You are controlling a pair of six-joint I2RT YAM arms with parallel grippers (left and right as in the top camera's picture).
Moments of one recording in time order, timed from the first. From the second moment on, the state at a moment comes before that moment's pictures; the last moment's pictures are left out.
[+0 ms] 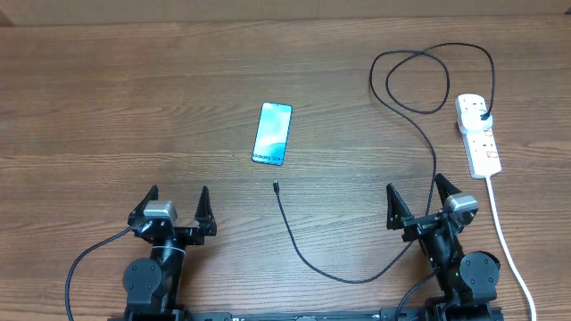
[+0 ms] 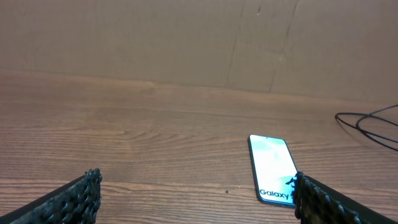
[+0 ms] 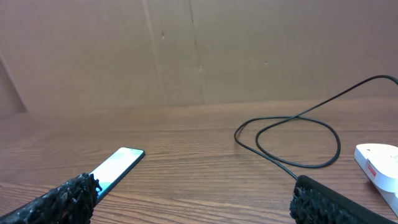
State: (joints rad) left arm -0.03 0.02 0.01 -0.07 0.05 -0.15; right arm 0.09 0.01 0.02 -0.02 -0.16 0.15
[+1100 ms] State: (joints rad) left arm -0.03 0.02 0.01 -0.07 0.05 -0.15; right arm 0.09 0.01 0.02 -0.02 -0.16 0.15
